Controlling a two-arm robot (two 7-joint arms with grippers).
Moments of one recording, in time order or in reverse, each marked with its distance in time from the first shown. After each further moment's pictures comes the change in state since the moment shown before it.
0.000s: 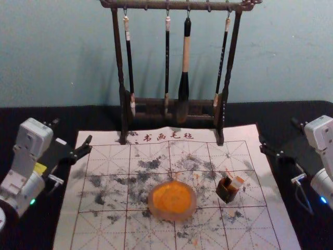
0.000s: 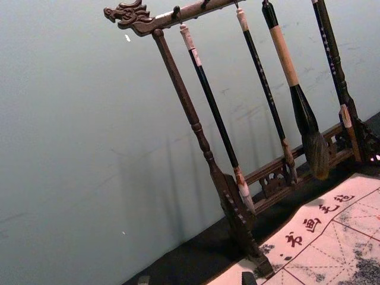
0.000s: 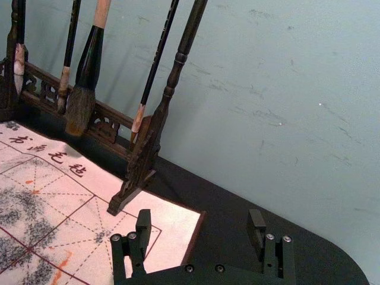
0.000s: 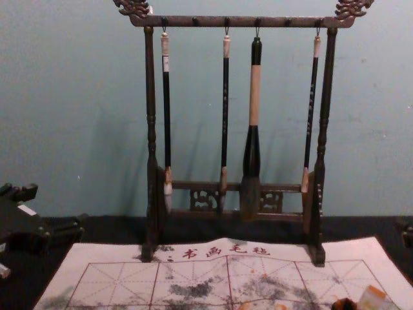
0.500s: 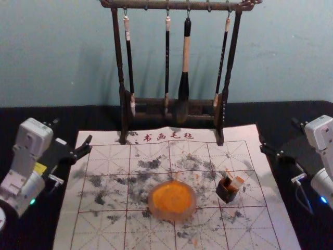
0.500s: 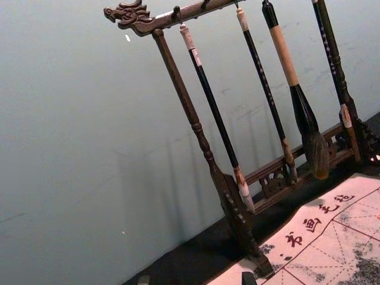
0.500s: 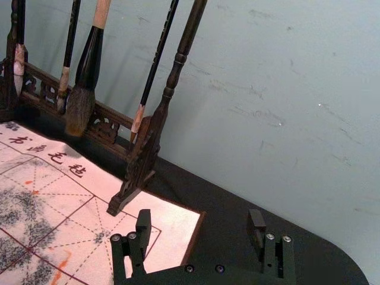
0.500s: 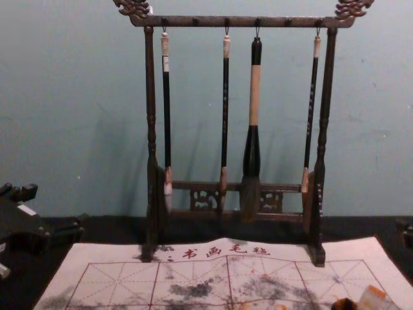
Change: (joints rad) left arm 0.000 0.000 0.000 0.000 0.000 0.000 0.000; right arm 0.001 0.001 0.000 0.000 0.001 -0.001 0.000
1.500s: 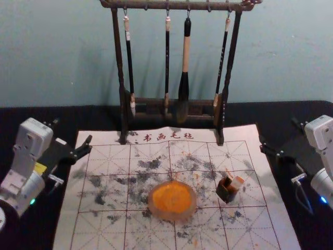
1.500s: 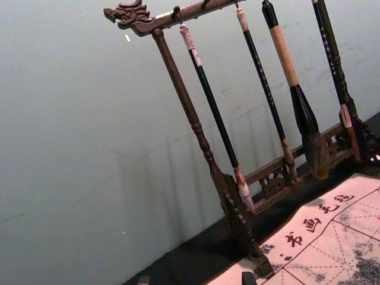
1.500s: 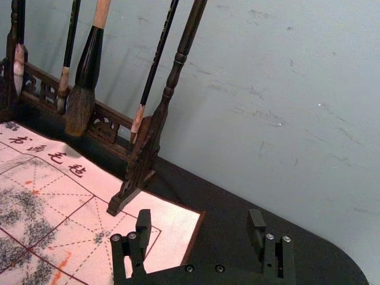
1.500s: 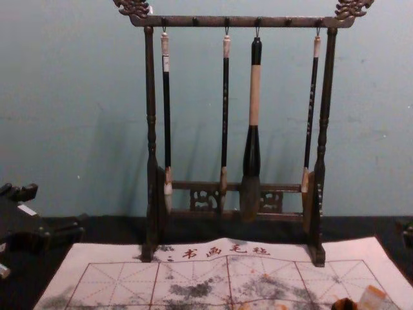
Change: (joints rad) left arm 0.000 0.000 0.000 0.000 0.000 0.000 0.000; right arm 0.000 0.000 0.000 0.000 0.000 0.000 0.000
